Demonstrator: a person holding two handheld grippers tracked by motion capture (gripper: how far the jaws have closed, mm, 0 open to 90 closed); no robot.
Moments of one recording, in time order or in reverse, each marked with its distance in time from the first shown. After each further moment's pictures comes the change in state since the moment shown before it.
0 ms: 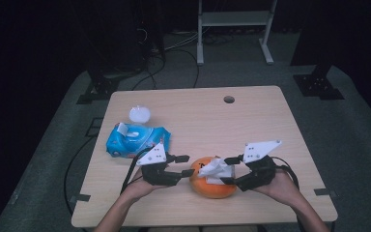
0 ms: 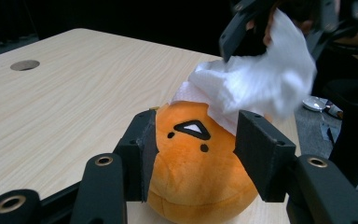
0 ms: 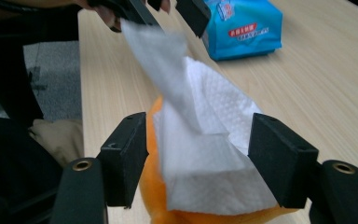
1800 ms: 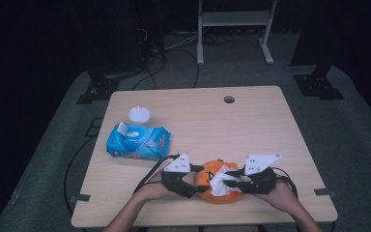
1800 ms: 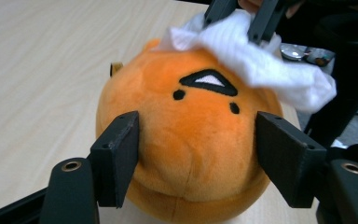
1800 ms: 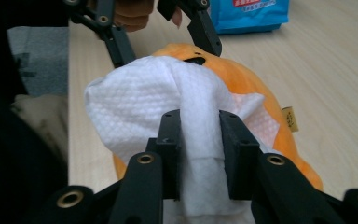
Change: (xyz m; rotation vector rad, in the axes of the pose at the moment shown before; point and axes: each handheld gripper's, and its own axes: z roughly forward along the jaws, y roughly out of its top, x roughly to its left) left arm -0.012 -0.018 0.055 0.177 -0.126 0.077; right arm 0.003 -0.040 0.014 0.008 -0.019 -0.041
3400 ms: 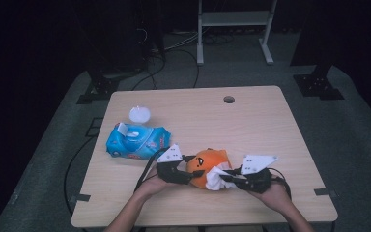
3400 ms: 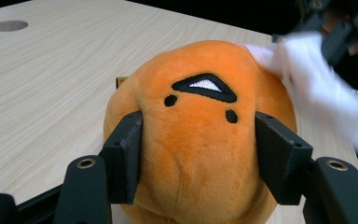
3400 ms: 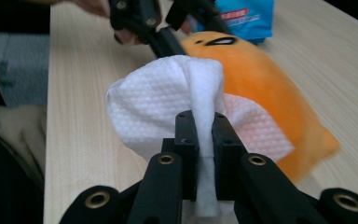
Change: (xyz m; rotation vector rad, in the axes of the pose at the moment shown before) left arm 0.028 -0.012 -0.006 -0.096 0.136 -0.125; right arm 0.003 0.003 0.012 -0.040 -0.065 -0.014
